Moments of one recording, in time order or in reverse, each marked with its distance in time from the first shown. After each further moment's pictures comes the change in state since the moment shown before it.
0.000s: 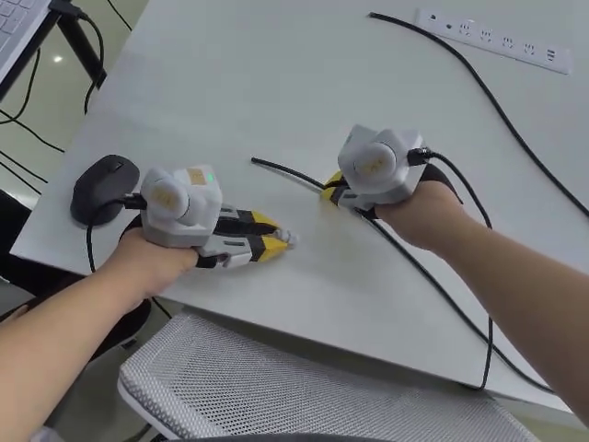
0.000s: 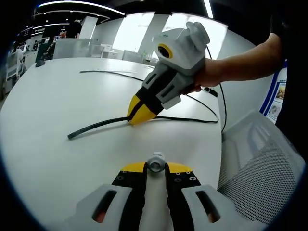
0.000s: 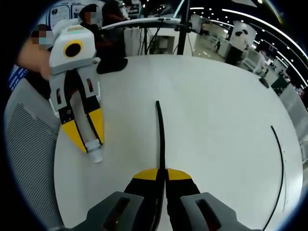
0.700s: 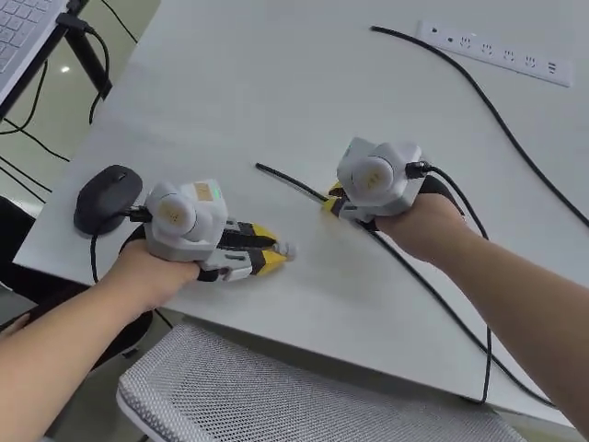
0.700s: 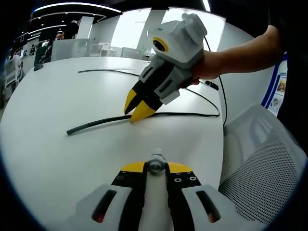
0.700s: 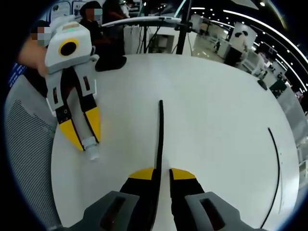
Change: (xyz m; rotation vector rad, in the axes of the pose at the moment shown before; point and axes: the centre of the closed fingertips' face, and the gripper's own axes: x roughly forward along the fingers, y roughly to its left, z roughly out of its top) left arm 0.000 0.004 -0.007 0.045 0.040 0.020; right arm 0.002 -0.007 -0.001 -0.022 0.013 -0.030
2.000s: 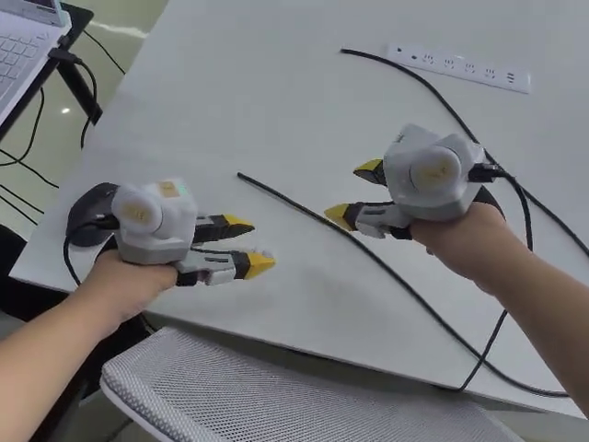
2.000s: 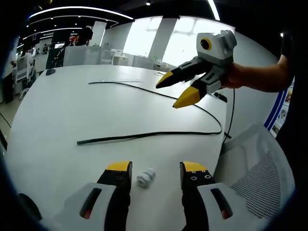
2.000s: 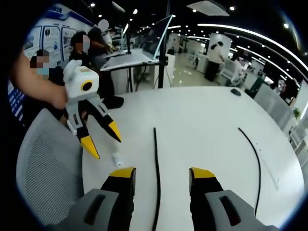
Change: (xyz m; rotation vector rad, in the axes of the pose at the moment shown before) left arm -0.028 -0.024 0.041 -0.058 -0.079 0.097; right arm -0.129 0.002 0.014 0.160 -0.240 -0.090
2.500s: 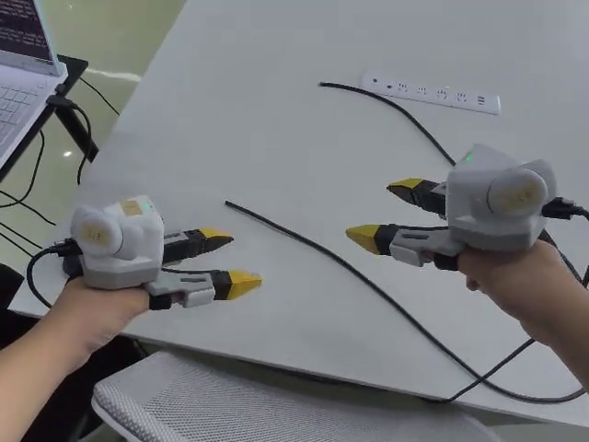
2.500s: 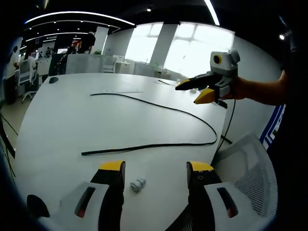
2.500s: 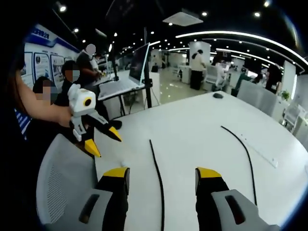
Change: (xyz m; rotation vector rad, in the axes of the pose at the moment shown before) left arm -0.027 -0.022 0.033 -0.002 -0.053 0.015; right arm -0.083 -0.010 -0.002 0.182 -0.161 -0.051
